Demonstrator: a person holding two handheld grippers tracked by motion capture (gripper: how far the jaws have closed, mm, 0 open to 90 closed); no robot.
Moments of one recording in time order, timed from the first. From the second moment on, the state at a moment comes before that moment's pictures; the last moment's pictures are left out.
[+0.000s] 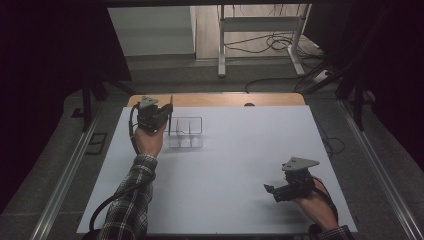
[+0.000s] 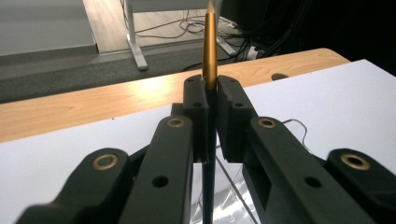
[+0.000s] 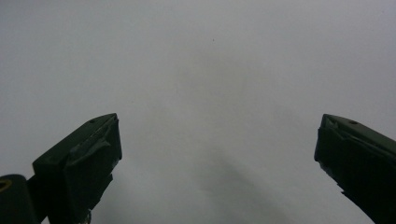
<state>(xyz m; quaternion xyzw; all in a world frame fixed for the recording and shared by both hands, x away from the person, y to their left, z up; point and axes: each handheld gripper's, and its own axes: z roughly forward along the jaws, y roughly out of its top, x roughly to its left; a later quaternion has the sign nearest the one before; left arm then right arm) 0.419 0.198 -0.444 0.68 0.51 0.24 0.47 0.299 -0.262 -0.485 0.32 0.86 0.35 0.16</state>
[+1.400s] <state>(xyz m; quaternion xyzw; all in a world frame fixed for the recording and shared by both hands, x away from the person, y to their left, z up) 0.409 0.192 -0.481 0.70 0.51 0.25 0.44 0.299 -0.261 -0.486 0.32 0.87 0.34 0.16</state>
